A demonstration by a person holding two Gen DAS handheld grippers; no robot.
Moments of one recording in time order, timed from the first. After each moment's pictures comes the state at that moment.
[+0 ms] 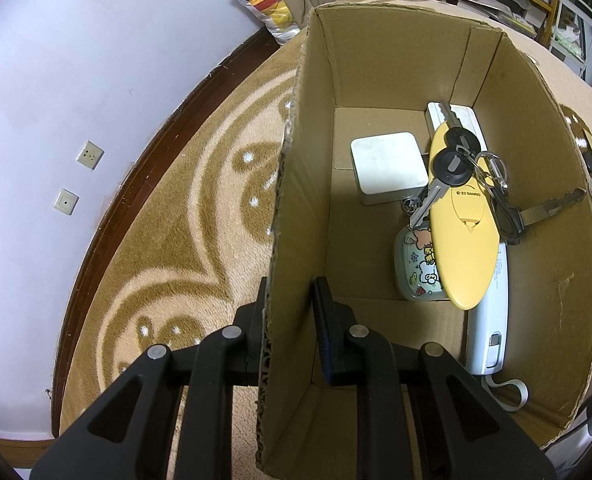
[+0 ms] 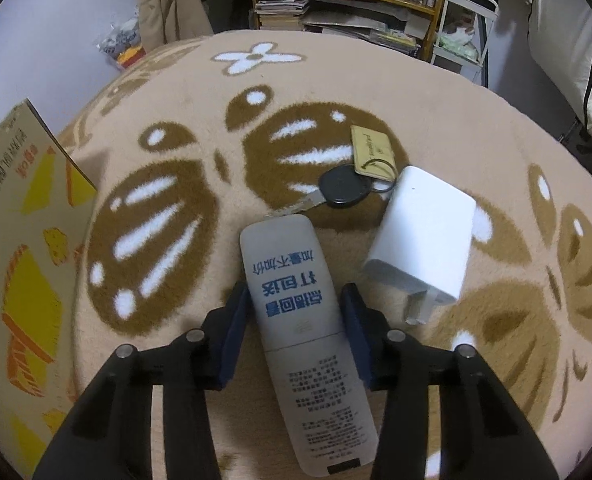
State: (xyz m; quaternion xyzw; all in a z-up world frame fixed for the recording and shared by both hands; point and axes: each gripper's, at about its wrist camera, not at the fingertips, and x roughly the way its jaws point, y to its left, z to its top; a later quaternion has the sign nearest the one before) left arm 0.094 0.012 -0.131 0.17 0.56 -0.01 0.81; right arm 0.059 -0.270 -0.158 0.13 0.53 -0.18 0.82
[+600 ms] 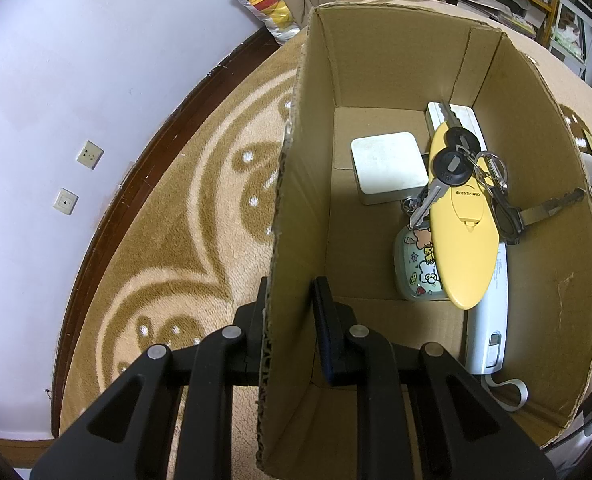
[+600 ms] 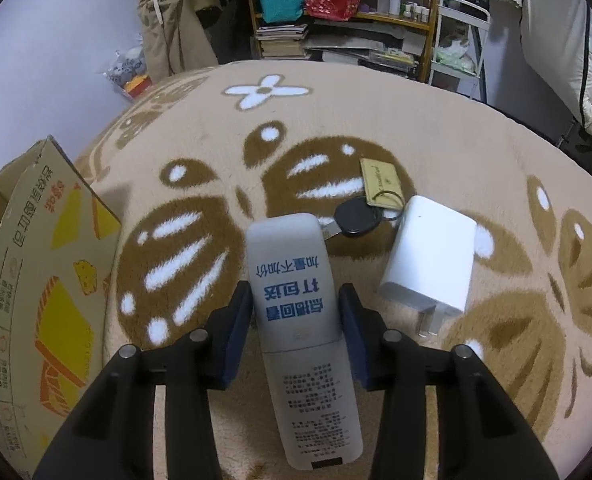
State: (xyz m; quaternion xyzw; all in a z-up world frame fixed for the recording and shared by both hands) left arm 0.094 0.012 -0.132 0.17 0.56 -0.01 0.81; right arm 0.059 -0.264 -0.144 0.14 0.49 -0.18 0.84
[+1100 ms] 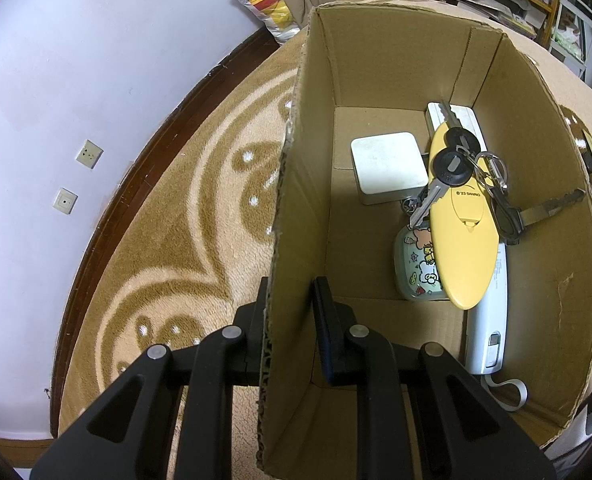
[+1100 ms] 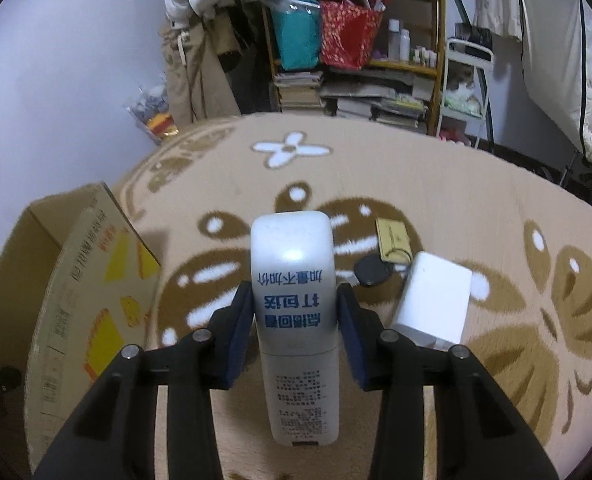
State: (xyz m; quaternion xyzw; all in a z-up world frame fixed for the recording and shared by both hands) left arm 0.094 0.012 -0.132 0.17 0.56 -0.01 0.81; right arm 0.055 -0.249 -0.100 0.13 0.40 -0.16 0.89
